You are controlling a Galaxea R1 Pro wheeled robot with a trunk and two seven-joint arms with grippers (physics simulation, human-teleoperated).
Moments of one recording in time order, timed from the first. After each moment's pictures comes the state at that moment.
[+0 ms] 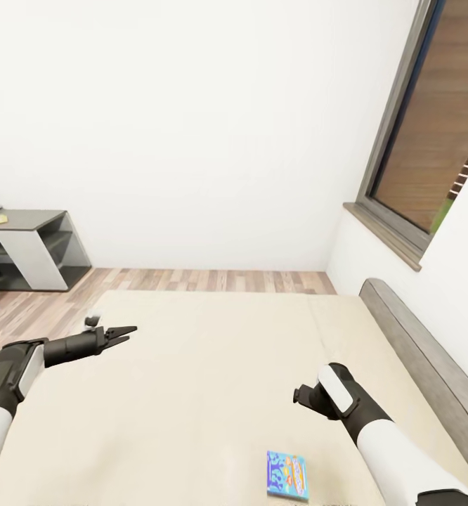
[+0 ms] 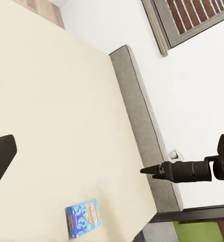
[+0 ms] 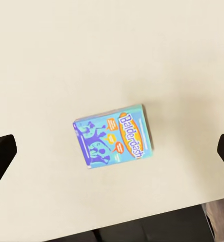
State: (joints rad) left arm -0.77 0.36 0.27 -0.72 0.11 0.81 -1.25; right arm -0.71 -0.02 0.09 -0.61 -0.75 0.83 -0.52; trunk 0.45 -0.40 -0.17
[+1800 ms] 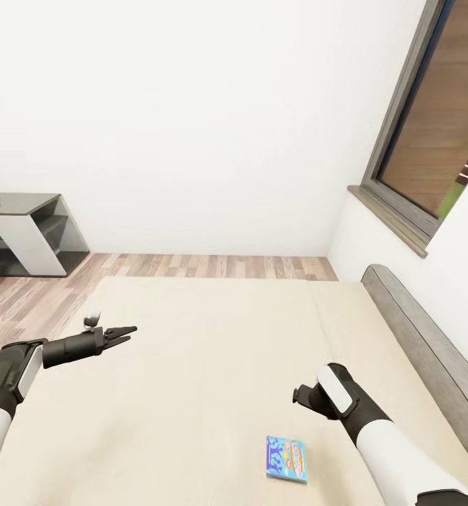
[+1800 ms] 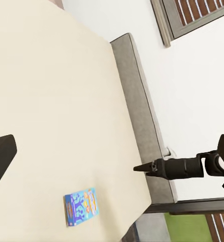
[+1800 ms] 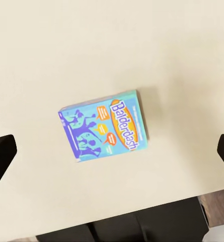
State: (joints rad) left arm -0.76 0.37 0.27 -0.72 0.10 0.80 -1.29; right arm -0.71 -0.01 0.10 -0.61 -0.75 0.82 -0.52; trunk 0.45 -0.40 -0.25
